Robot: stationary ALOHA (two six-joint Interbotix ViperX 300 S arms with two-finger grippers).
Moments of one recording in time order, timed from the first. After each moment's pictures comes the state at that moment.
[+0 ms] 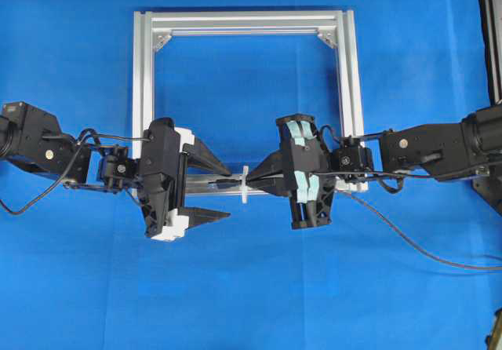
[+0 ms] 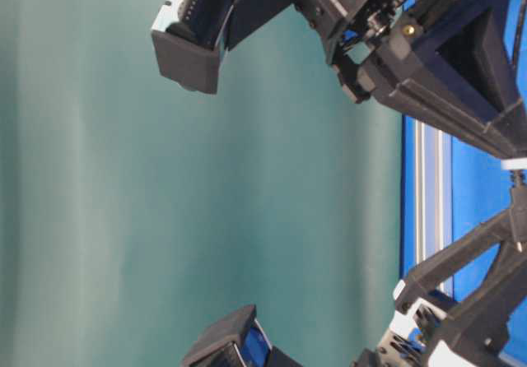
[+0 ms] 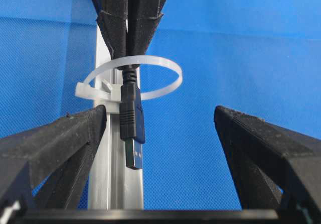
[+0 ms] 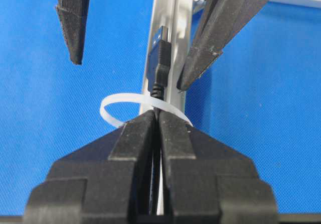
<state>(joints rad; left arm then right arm) -0.15 0.18 0.84 -0.08 -0.62 -0.12 0.09 0.09 0.76 0.01 -0.31 0.08</state>
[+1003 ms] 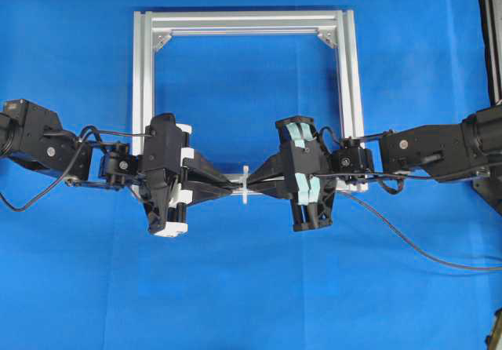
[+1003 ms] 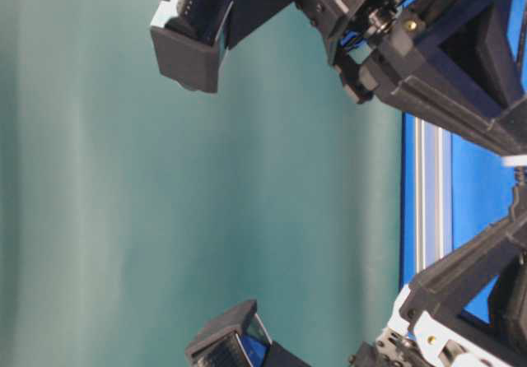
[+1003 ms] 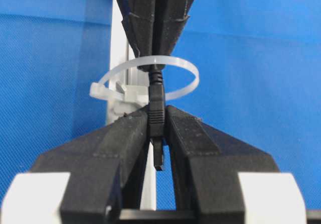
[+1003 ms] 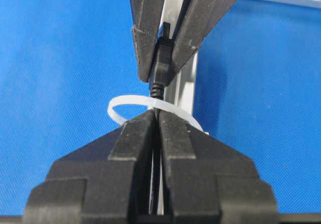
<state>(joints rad) -0.15 0.18 0.83 -0.08 -0.61 -0.12 0.10 0.09 0.76 0.01 -0.29 0.08</state>
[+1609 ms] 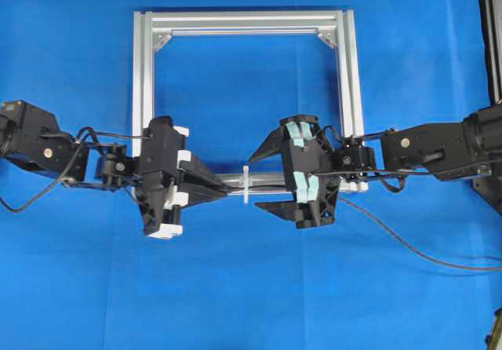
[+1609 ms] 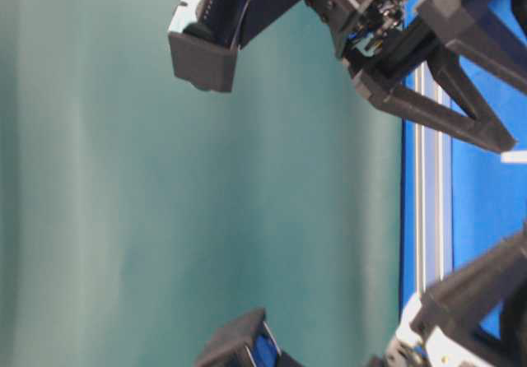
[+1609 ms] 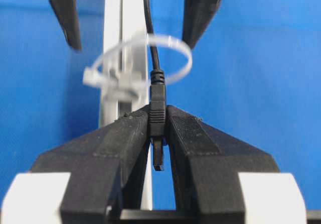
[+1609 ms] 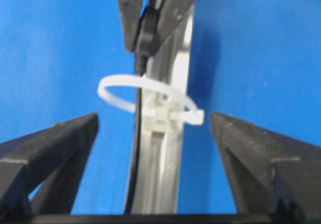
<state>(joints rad) -0.15 0.17 0.86 -0.08 -0.61 -0.12 0.09 0.08 0.78 0.01 -0.25 0.08</state>
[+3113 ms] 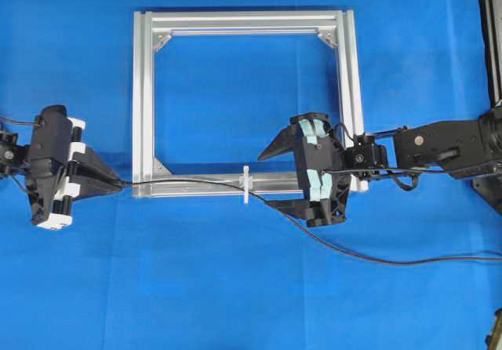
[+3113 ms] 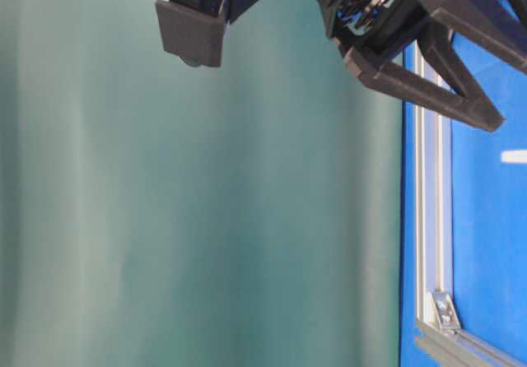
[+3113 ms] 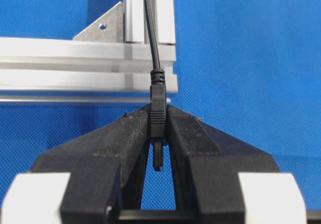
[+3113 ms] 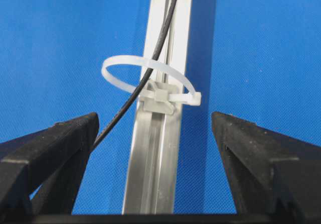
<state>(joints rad) -0.20 -0.21 1.30 -0.08 -0.49 -0.17 0.09 0.03 0.82 0.01 -0.25 0.08</state>
